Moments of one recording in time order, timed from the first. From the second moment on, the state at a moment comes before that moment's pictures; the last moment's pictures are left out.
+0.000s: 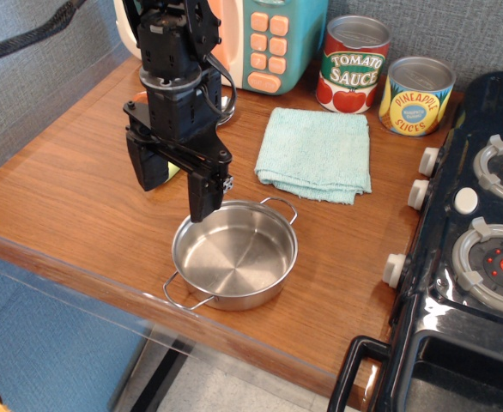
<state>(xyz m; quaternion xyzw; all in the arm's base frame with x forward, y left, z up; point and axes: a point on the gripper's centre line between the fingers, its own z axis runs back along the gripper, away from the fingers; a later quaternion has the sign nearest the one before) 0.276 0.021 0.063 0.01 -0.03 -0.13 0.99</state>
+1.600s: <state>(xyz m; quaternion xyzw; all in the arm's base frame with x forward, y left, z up) 0.340 0.088 0.014 0.01 0.01 -0.06 1.00</state>
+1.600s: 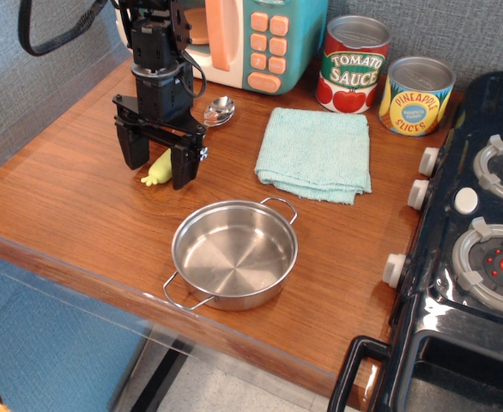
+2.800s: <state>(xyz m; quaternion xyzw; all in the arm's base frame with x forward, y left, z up) 0.348 -0.014 0.046 -0.01 -0.05 -0.11 0.99</state>
